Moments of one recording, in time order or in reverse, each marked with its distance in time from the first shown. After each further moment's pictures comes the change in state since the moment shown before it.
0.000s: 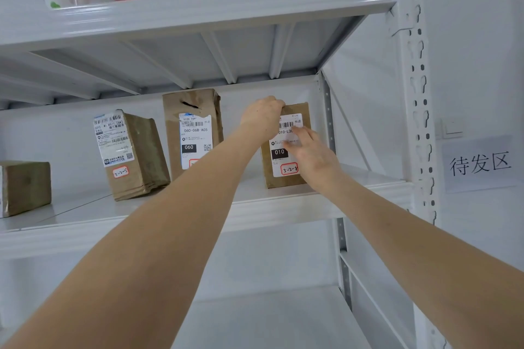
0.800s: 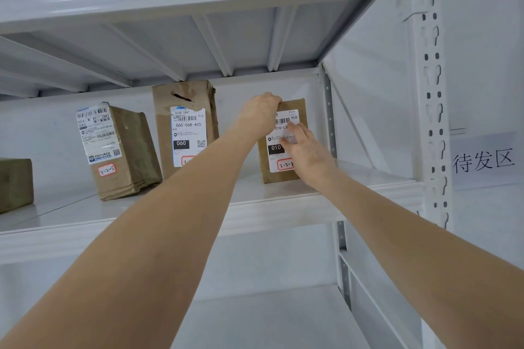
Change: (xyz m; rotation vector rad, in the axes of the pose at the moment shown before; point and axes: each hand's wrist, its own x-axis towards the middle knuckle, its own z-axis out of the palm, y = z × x) left_hand 0.020 -0.012 0.026 -0.012 -0.019 -0.011; right_hand 0.027 0.006 0.030 -0.060 -0.101 0.012
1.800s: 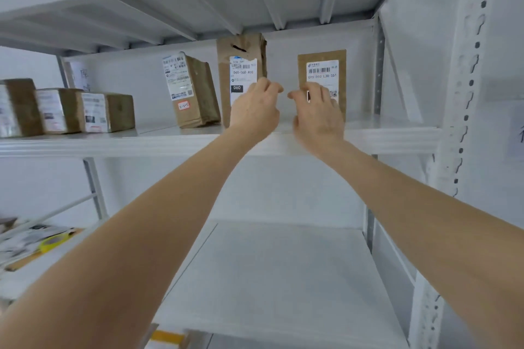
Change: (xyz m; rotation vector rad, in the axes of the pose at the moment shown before) left_hand -0.189 0.009 -0.060 0.025 0.080 -0.193; right_hand -0.089 -0.081 -0.046 0.235 0.278 -0.027
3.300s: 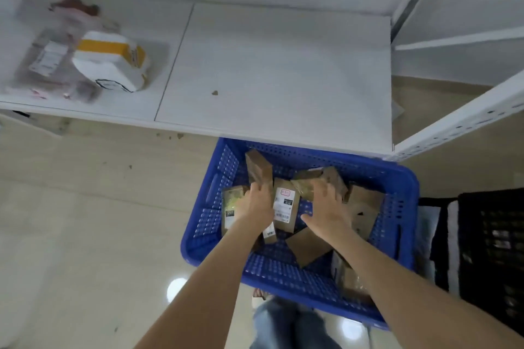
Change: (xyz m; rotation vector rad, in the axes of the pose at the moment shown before) left_hand -0.746 0.071 0.419 -0.248 -1.584 -0.571; right_hand -0.790 0.001 0.323 0.095 -1.583 0.611
